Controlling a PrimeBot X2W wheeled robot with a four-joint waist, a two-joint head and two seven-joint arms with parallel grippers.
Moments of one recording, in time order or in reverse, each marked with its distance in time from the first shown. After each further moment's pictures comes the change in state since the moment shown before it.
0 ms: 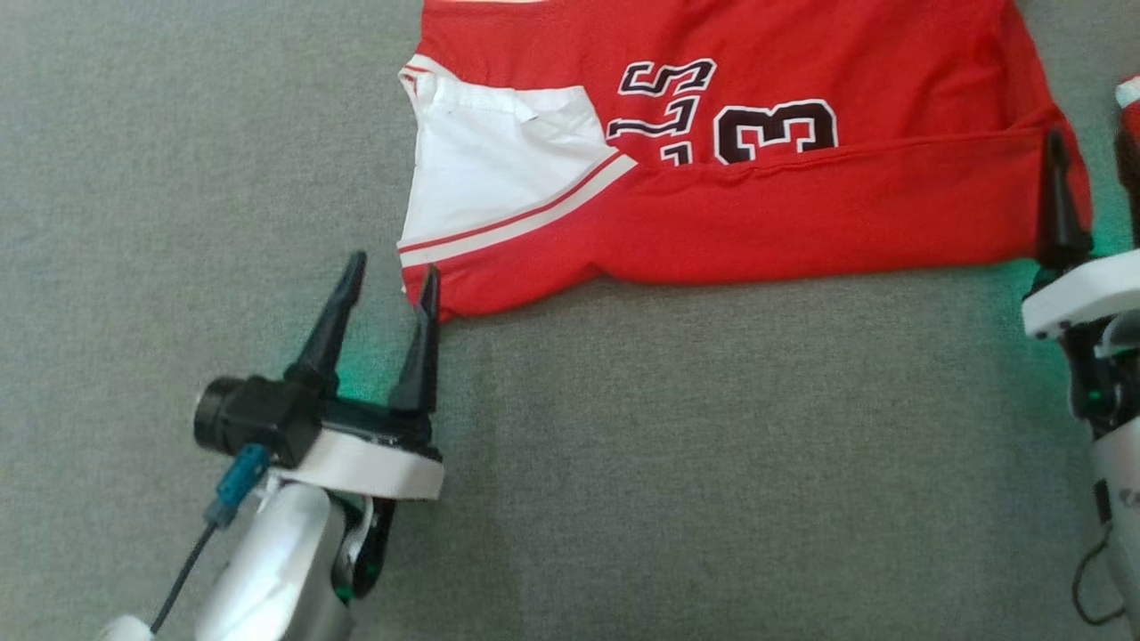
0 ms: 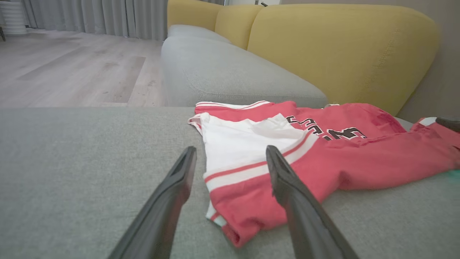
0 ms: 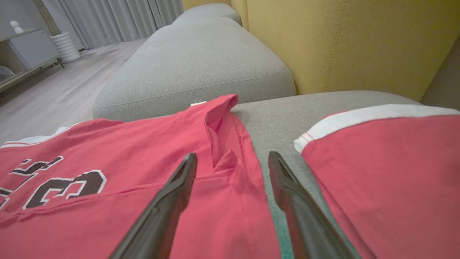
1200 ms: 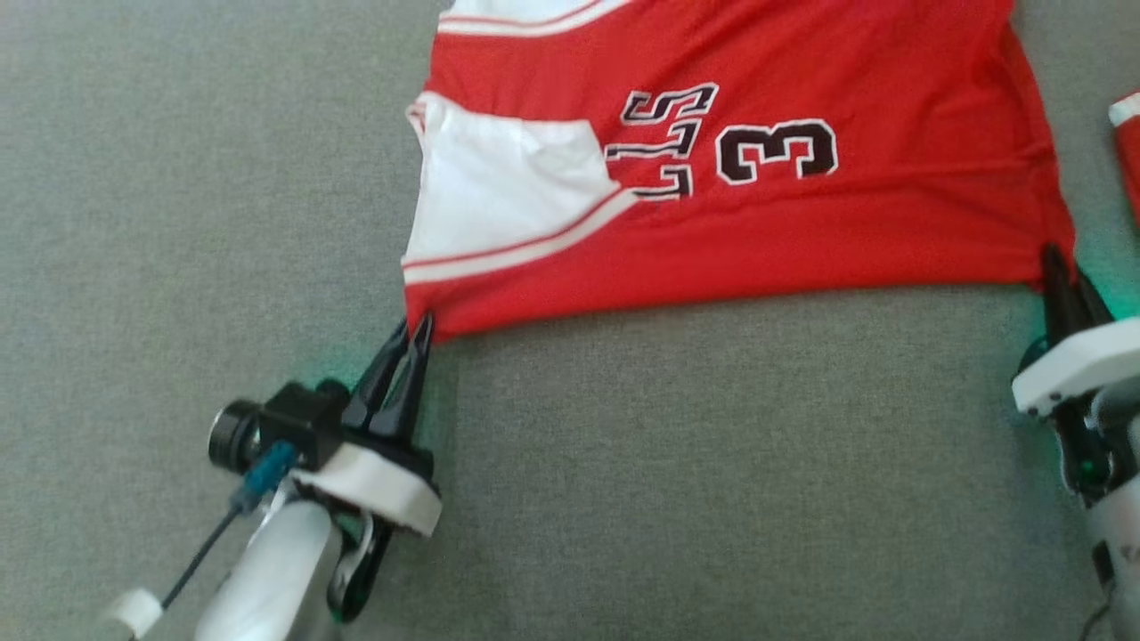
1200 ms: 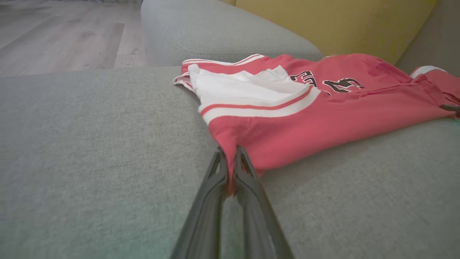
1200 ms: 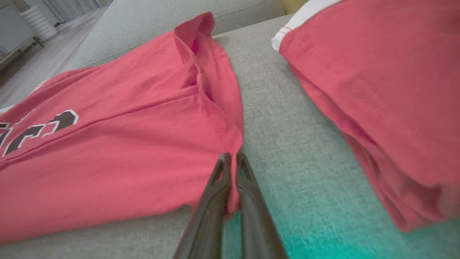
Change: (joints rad) left arm -0.018 0.035 -0.072 0.127 -0.007 -0.044 0.071; right arm 0.076 -0.028 0.067 0.130 0.159 0.000 0.048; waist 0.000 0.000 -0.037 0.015
